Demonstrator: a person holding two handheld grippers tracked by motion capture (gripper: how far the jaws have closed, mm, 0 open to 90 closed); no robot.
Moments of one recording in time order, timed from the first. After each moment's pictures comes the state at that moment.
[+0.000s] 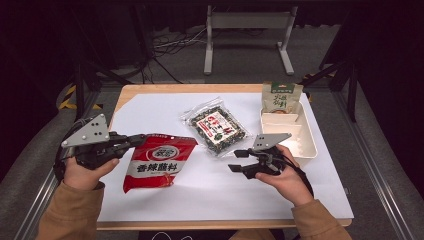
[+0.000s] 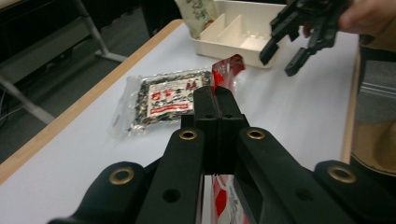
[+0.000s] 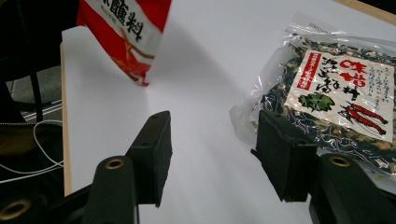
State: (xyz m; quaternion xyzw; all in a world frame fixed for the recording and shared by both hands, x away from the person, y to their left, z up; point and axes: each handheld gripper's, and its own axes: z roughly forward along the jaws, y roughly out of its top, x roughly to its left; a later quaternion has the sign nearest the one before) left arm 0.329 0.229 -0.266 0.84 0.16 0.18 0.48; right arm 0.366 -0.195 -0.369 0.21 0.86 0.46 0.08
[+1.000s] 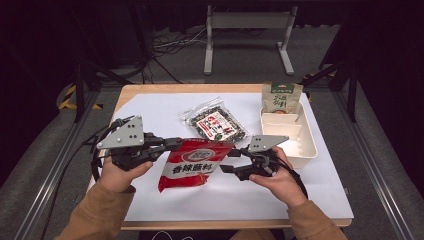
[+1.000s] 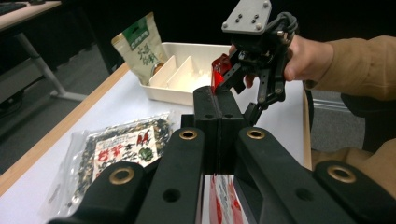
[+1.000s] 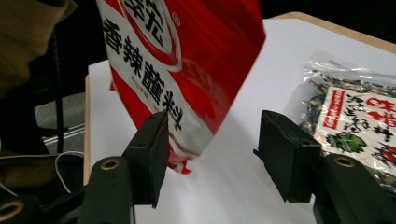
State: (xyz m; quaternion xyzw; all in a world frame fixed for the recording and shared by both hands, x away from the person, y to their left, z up) left arm 0.329 0.159 -0.263 0.82 0.08 0.13 0.54; right arm 0.359 -0.178 -0.367 0.19 0.83 0.52 0.07
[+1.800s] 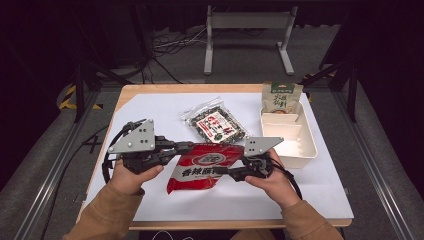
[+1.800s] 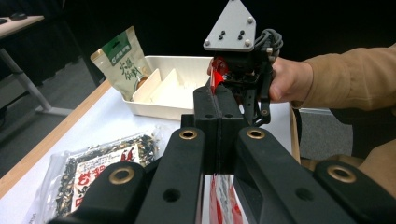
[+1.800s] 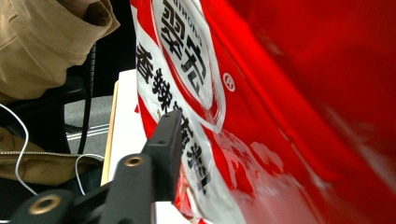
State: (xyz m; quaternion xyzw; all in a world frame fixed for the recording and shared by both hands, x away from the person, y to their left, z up) left arm 0.326 0.142 -0.265 0.82 0.06 0.12 0.56; right arm 0.360 -0.165 -0.369 0.12 0.82 0.56 0.05
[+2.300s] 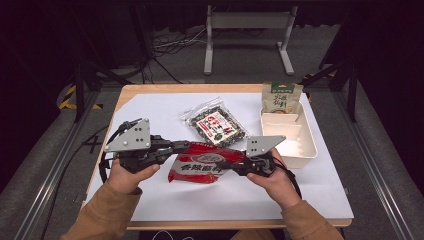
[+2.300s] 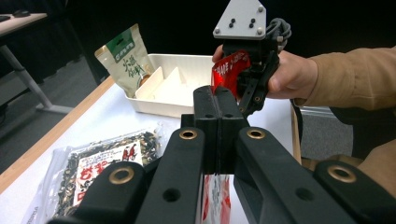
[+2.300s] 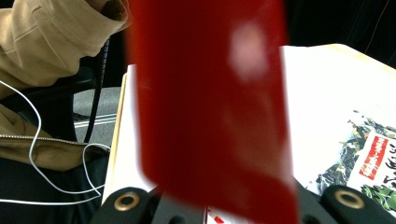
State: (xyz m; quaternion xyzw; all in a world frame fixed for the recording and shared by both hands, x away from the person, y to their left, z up) left arm 0.329 0.151 -0.268 0.82 0.07 0.12 0.56; right arm 0.359 -0.170 -0.359 0.09 0.83 0.55 0.05
